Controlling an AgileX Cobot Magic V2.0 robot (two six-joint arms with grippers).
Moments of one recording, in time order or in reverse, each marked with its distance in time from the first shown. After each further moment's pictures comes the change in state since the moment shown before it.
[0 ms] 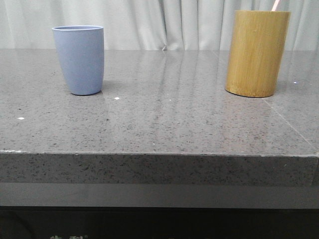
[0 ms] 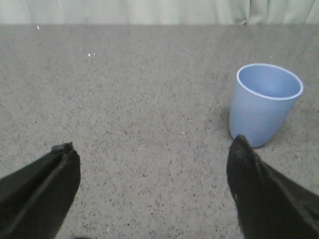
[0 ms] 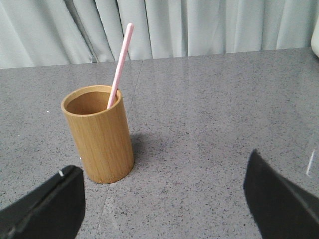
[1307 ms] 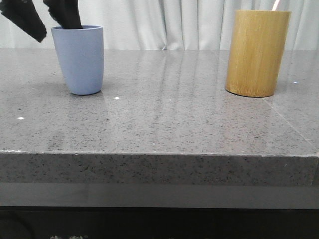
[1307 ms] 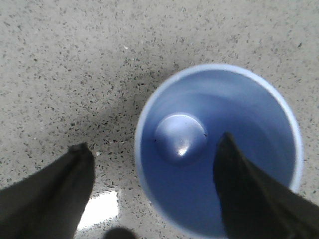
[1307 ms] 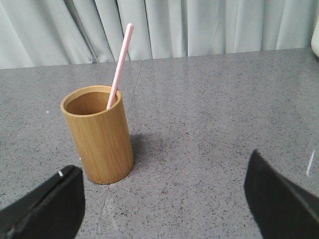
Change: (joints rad) left arm -0.218 1.096 -0.966 -0.043 0.557 0.004; right arm 0.000 0.000 0.000 0.000 0.000 0.000
